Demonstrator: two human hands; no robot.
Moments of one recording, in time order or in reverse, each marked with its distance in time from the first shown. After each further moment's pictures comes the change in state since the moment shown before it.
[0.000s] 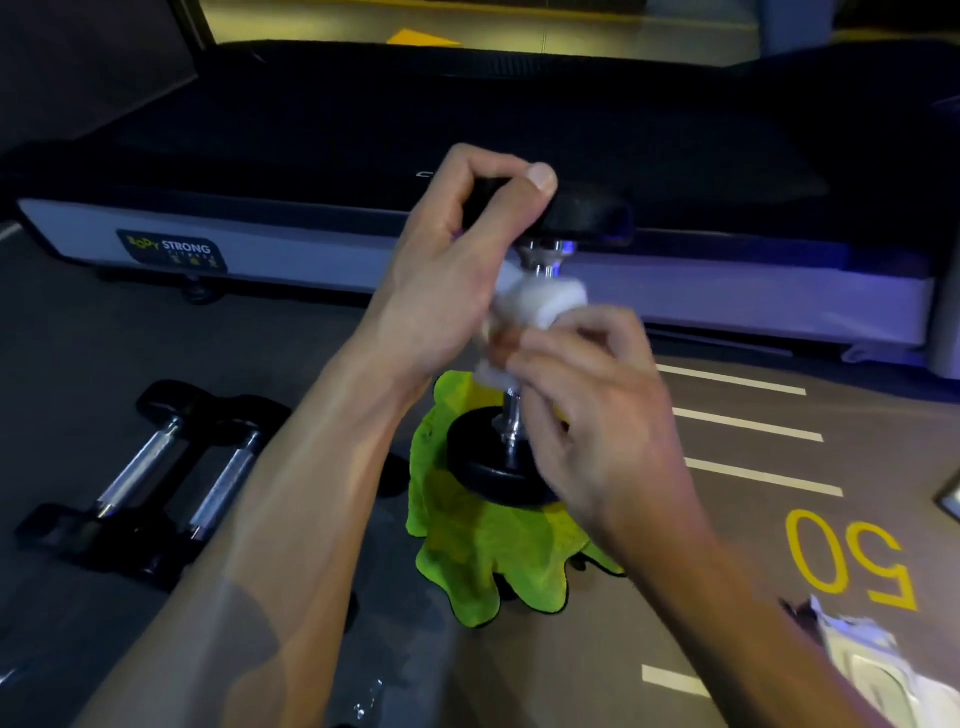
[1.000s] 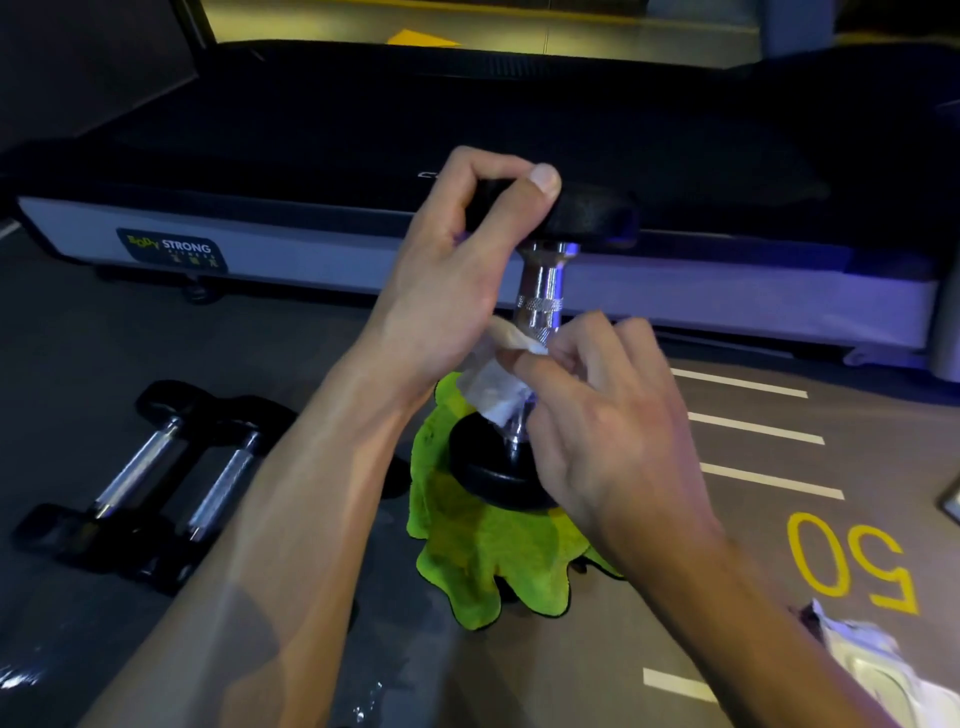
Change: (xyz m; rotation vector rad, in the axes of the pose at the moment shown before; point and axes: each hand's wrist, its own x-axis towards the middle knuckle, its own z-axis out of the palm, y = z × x) left_hand -0.002 -0.002 -0.001 -0.014 -0.008 -0.013; right_hand -0.003 -0.009 -0.005 -0.219 -0.045 0.012
